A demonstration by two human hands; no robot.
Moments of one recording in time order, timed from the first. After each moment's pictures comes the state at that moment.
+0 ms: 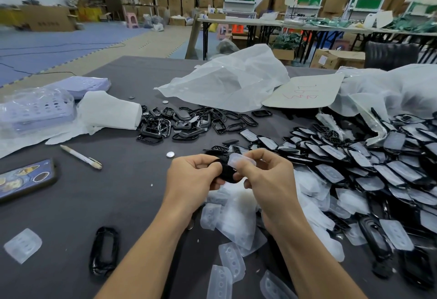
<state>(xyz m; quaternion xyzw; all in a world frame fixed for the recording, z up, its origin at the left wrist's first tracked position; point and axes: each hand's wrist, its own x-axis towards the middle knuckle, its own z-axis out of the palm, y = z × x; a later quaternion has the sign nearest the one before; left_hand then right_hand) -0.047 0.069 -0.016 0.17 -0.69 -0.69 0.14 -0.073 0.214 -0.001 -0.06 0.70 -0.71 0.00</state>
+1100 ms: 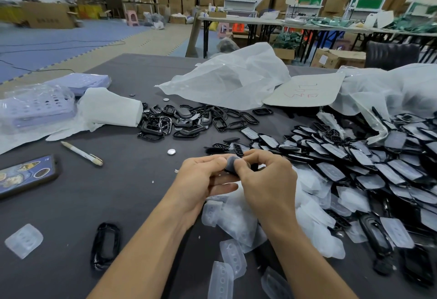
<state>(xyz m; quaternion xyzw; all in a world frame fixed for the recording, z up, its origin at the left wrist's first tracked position) -0.042 0.073 -0.011 0.09 -0.57 -0.82 -0.02 -0.074 0.208 -0.014 -0.09 0.82 -0.54 -0.18</state>
